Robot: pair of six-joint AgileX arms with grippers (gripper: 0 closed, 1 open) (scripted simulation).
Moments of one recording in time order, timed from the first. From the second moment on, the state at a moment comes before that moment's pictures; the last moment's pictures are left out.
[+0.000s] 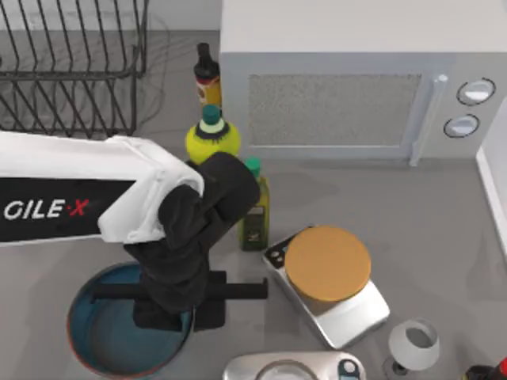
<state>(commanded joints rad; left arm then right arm) -0.73 1.78 0.99 -0.78 0.00 -0.71 0.00 0.00 0.00 0.00 0.00 0.00</state>
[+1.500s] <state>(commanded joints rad) -0.69 1.63 1.66 -1.52 0.01 -0.68 0.00 0.00 0.00 0.00 0.00 0.00</state>
